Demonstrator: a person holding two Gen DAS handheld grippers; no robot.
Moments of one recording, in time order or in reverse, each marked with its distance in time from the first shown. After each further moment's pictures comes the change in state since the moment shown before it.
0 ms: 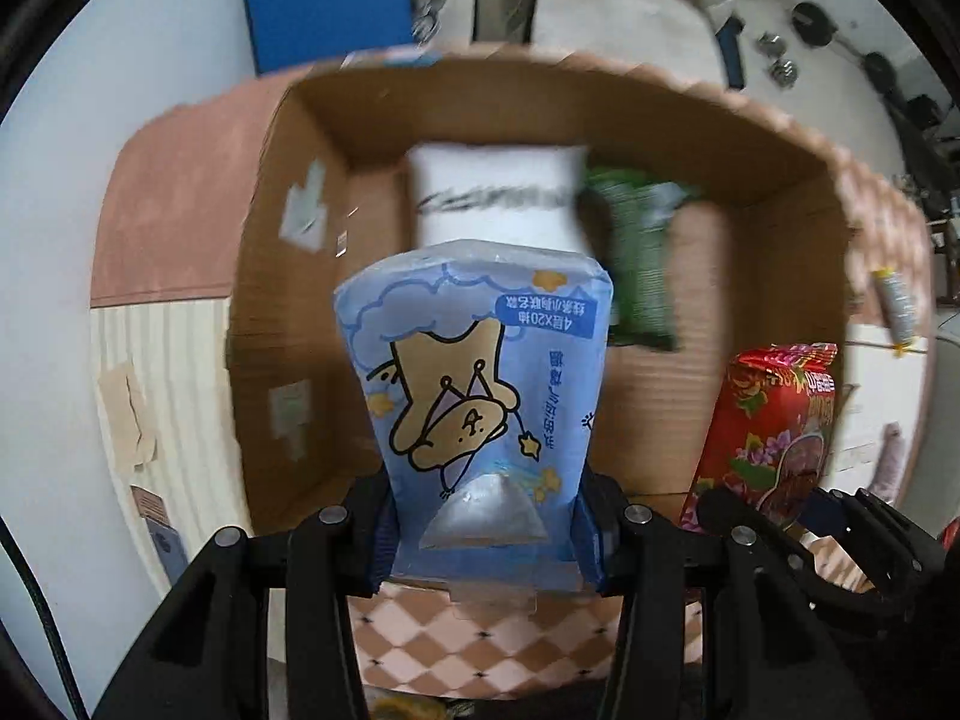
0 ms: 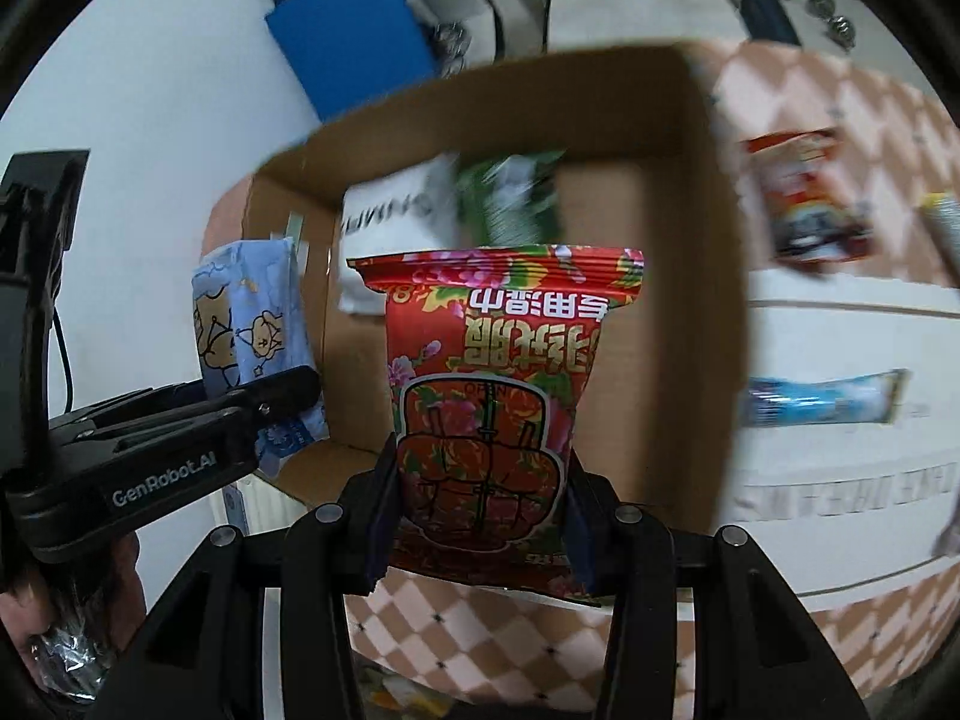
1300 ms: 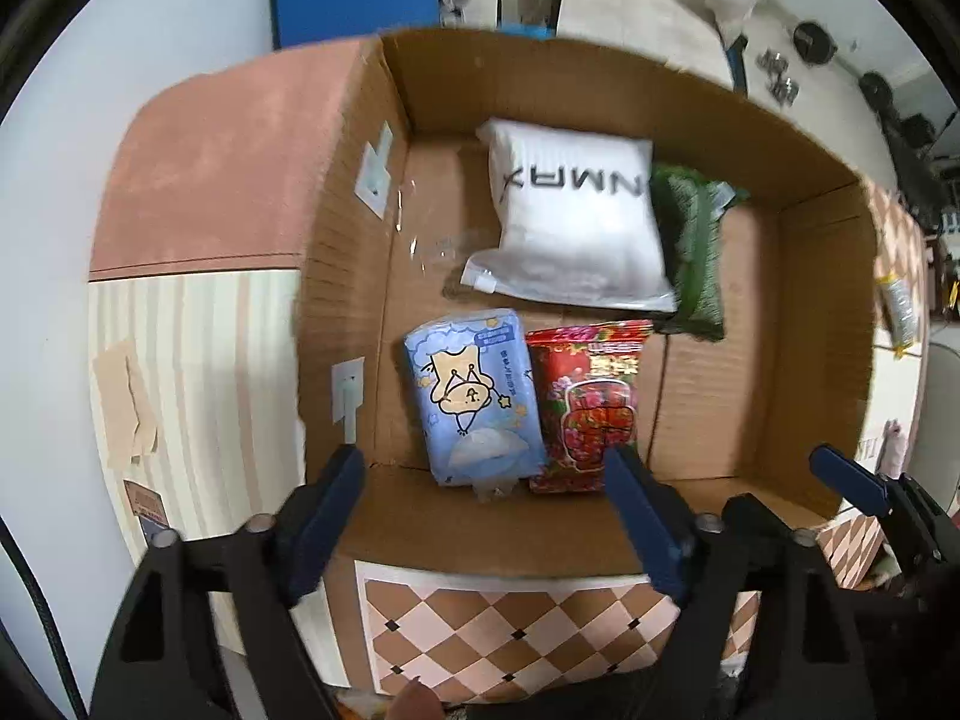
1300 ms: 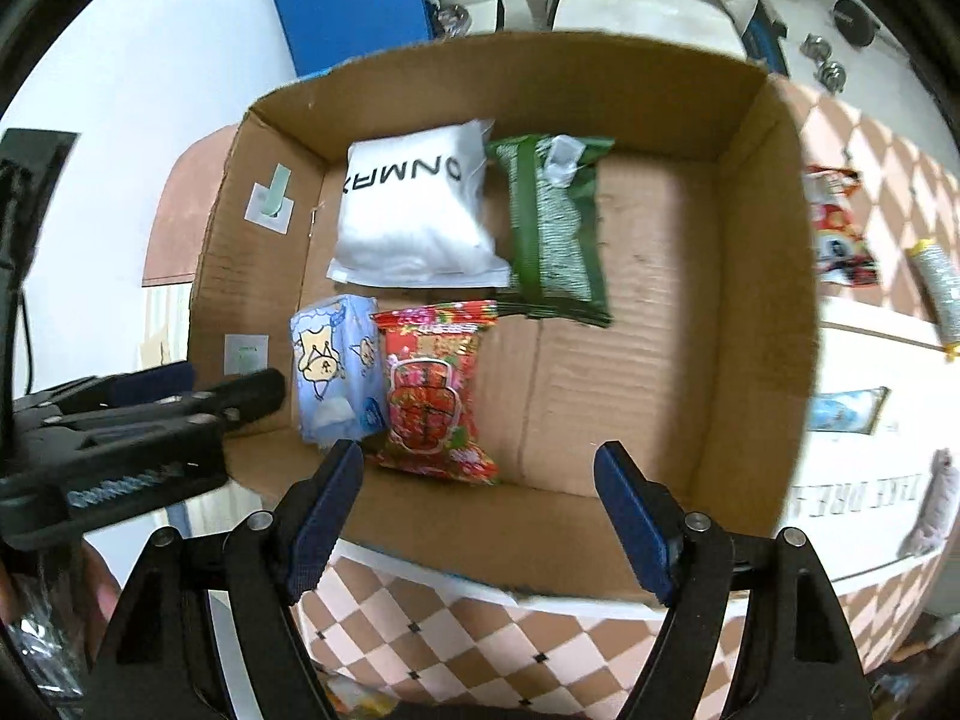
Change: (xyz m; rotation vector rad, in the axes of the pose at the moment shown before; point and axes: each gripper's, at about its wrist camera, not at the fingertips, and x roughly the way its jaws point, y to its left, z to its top) left arm -0.007 0.046 -0.033 -0.030 -0.065 -0.053; right arm 0.034 0.030 -0.015 -0.089 -0.015 -0.192
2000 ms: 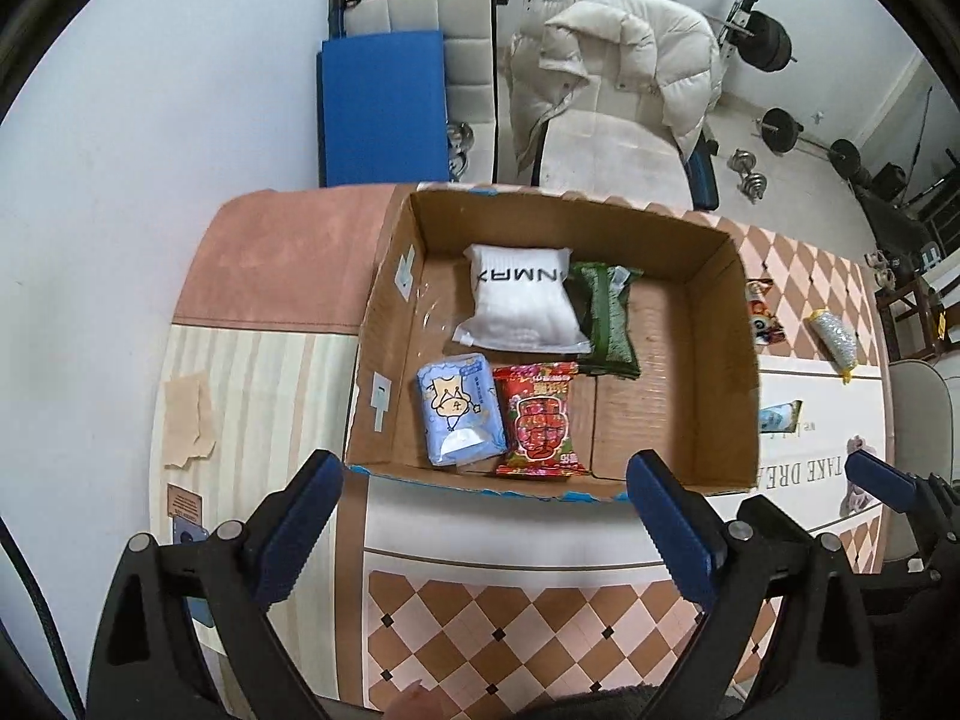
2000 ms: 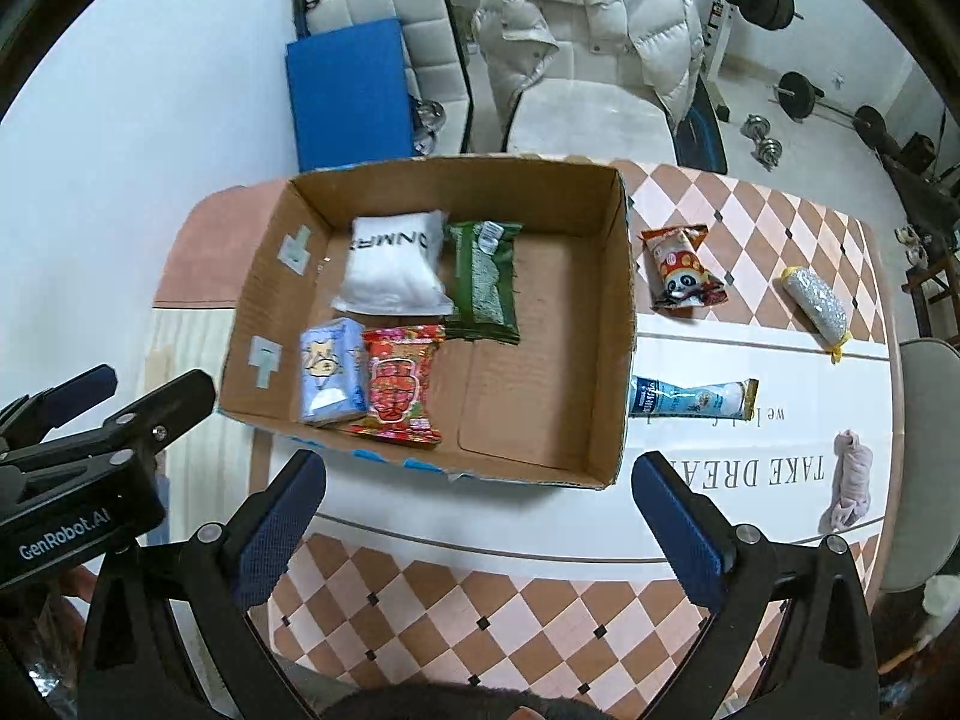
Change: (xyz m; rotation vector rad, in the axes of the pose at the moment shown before) left arm -0.114 -0.030 -0.084 0.007 -0.345 0.035; right arm -0.140 -0.006 -0.074 -0.025 -0.234 -0.101
